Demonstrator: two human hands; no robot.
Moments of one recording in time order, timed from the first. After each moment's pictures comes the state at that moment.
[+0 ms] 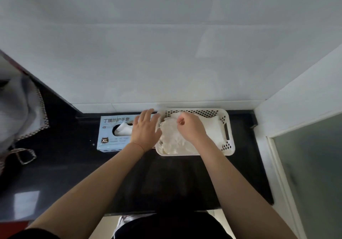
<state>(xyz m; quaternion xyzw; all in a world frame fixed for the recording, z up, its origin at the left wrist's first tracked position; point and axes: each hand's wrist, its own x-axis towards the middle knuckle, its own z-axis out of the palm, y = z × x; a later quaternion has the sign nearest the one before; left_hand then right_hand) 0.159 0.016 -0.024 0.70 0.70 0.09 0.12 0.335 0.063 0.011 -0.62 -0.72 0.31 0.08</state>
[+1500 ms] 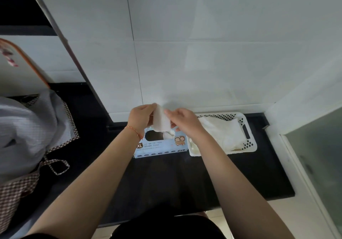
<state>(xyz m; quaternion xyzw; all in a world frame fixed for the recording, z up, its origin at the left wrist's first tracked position) 0.035 0.013 0.072 0.27 0.64 0.47 0.55 0.202 0.009 0.095 -0.59 -0.58 0.51 0.23</state>
